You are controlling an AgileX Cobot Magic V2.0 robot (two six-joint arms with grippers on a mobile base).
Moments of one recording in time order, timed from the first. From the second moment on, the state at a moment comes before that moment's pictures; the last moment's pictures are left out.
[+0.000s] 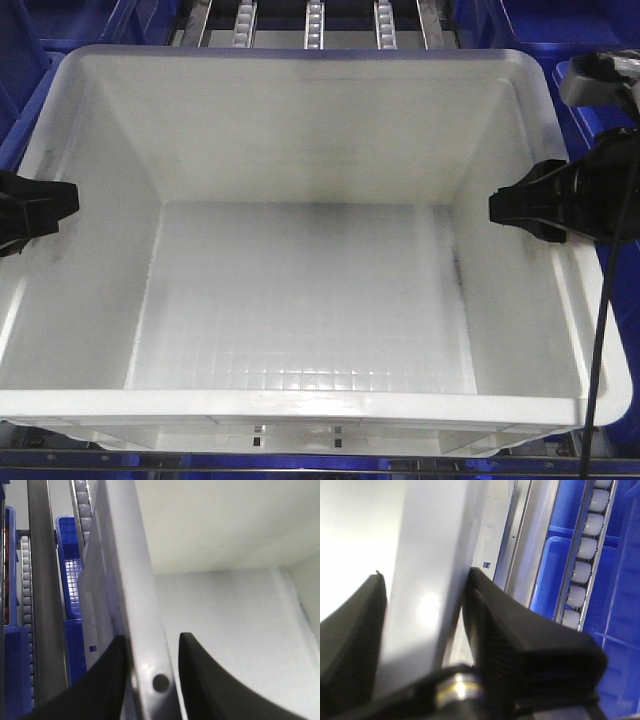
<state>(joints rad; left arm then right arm) -0.13 0.94 -0.88 -0.49 0.64 0.22 0.21 1.14 -1.06 0.34 0.83 -0.15</state>
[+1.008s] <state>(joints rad) -0.13 0.94 -0.88 -0.49 0.64 0.22 0.21 1.14 -1.06 0.34 0.83 -0.15</state>
